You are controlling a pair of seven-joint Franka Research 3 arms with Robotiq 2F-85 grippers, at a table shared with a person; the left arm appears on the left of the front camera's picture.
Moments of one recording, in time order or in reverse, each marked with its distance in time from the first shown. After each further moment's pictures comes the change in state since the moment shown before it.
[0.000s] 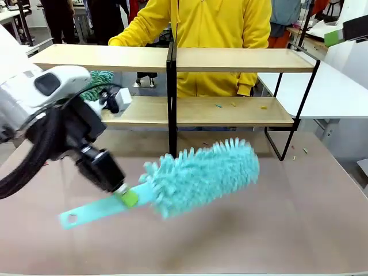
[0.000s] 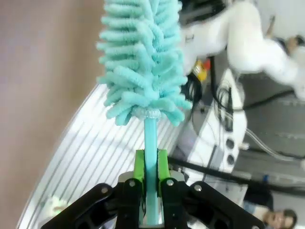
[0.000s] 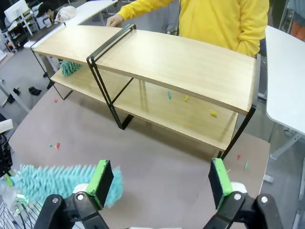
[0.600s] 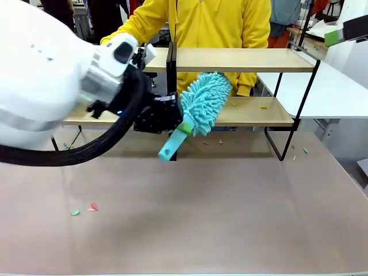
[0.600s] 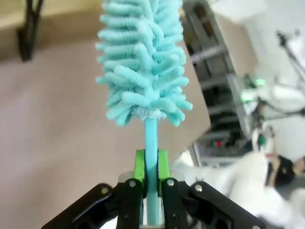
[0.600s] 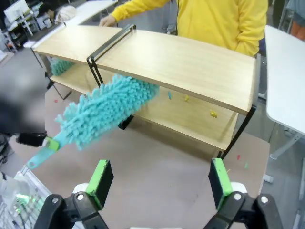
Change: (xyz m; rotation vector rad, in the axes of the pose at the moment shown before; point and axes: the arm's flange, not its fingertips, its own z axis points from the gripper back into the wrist) left arm 0.117 0.003 -0.021 0.199 -0.531 0.267; right arm 0.000 0.000 0.000 0.000 0.000 0.000
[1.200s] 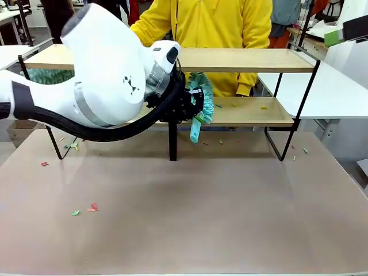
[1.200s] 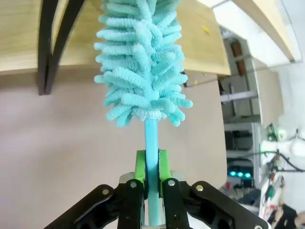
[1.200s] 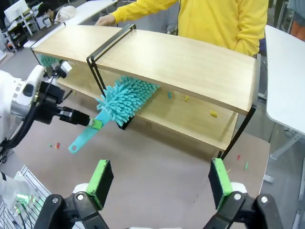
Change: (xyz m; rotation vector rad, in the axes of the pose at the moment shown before) left arm 0.064 0.009 -0.083 0.177 -0.086 0.178; right arm 0.000 0.000 0.000 0.000 0.000 0.000
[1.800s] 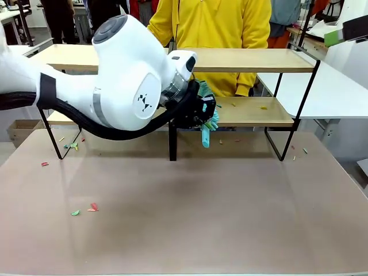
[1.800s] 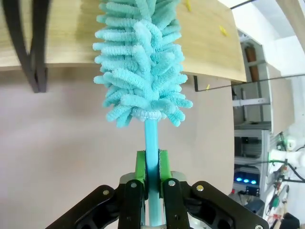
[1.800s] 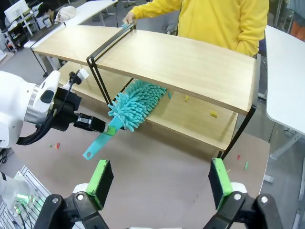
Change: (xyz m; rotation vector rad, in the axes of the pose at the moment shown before) left arm -0.006 -0.022 -0.038 0.061 0.024 0.024; right arm 0.000 0.000 0.000 0.000 0.000 0.000
